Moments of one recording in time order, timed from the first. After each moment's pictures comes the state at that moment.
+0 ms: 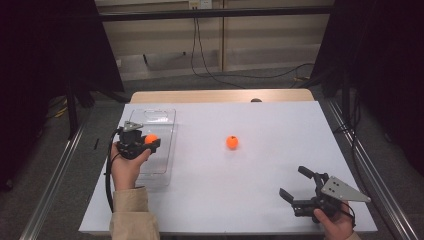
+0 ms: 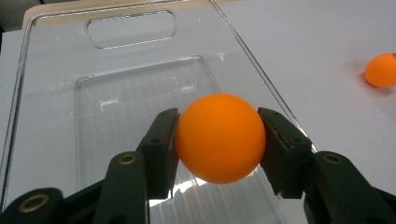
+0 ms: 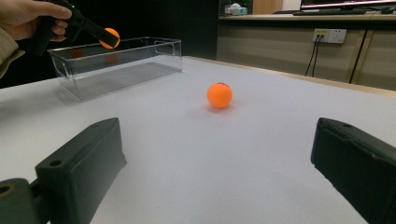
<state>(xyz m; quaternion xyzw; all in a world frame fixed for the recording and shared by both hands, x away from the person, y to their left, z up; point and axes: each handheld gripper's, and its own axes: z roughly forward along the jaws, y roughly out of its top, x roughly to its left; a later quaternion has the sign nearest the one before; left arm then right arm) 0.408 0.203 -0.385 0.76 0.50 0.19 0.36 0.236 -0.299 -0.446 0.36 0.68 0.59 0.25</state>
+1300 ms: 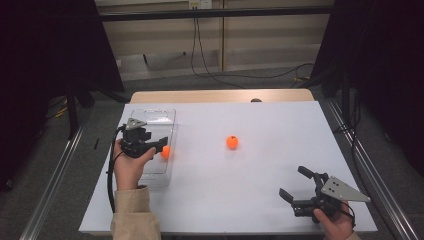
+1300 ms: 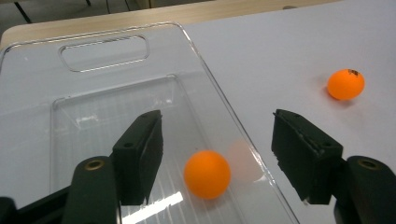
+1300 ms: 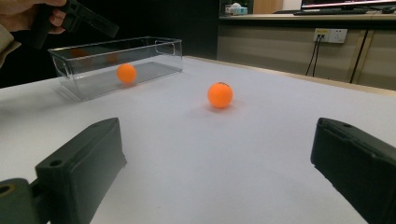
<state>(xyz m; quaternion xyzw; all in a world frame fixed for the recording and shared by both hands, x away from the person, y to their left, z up) 0.404 0.187 -0.370 0.76 0.48 0.18 0.39 0.236 -0.299 -0.446 0.36 0.68 0.59 0.25</state>
